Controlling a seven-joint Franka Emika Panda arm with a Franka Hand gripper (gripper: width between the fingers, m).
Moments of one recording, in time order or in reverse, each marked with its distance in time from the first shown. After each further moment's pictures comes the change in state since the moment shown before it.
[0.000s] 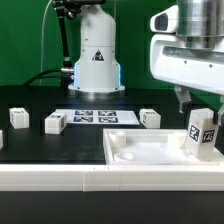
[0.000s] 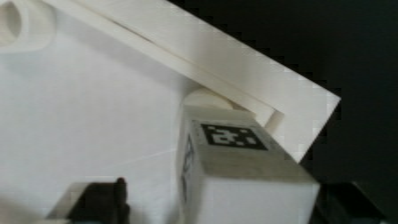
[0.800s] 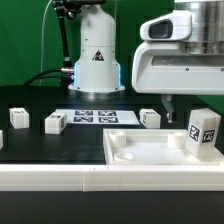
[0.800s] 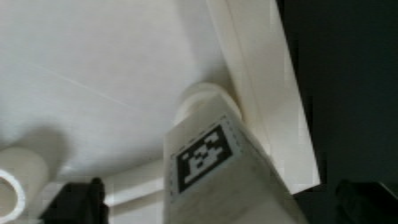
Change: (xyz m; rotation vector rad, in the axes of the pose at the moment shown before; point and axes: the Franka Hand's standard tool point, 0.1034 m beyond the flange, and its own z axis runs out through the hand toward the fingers) arm 0.002 0.001 0.008 -0.013 0.001 -0.816
